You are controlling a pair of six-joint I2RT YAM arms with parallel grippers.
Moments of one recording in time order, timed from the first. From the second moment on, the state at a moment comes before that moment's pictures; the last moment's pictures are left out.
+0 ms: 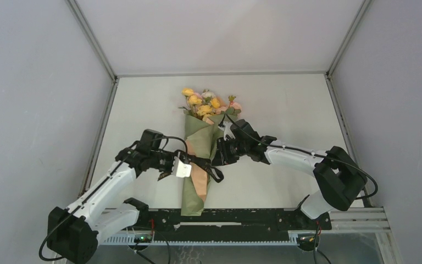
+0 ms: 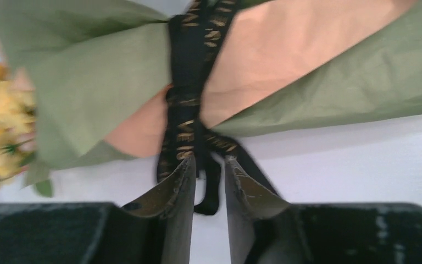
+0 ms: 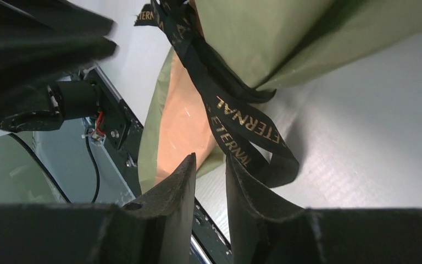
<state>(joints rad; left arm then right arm) -0.39 0.98 0.71 -0.72 0.58 1.36 0.78 1.50 0.86 -0.14 -0.46 0.57</state>
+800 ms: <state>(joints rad) -0.40 1.19 0.60 -0.30 0.38 1.31 0.78 1.53 0.87 -0.11 -0.45 0.58</state>
